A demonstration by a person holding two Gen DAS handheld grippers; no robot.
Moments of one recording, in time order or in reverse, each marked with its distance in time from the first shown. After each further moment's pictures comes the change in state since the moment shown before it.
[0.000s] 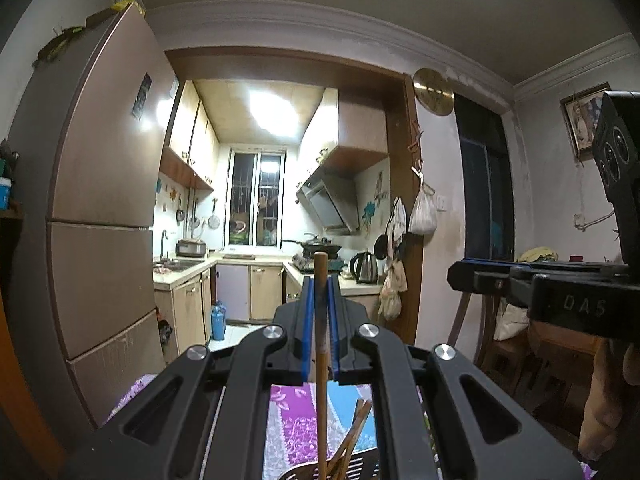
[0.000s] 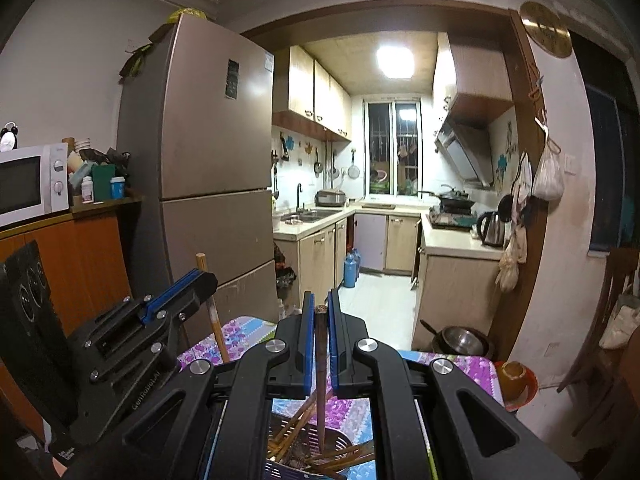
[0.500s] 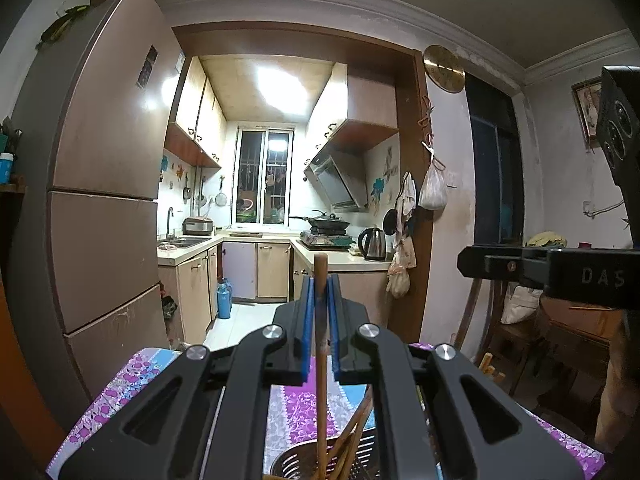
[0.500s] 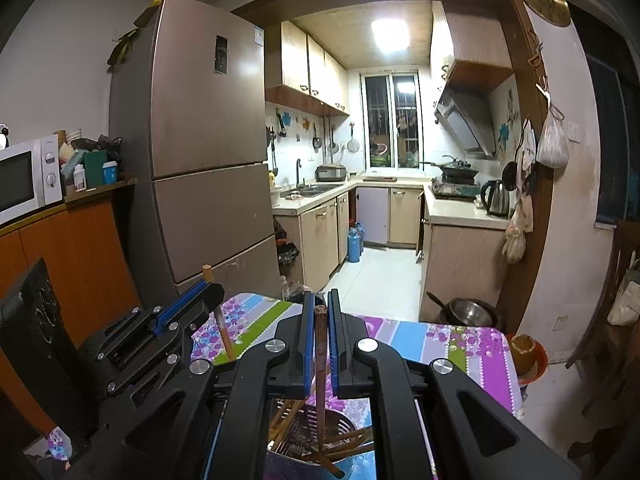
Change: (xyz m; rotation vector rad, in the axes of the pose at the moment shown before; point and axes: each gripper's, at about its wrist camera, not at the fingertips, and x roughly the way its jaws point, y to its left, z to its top) left arm 0.021 0.009 -0.026 -0.007 0.075 0.030; right arm 0.028 -0.009 -0.024 0.046 0.075 0.011
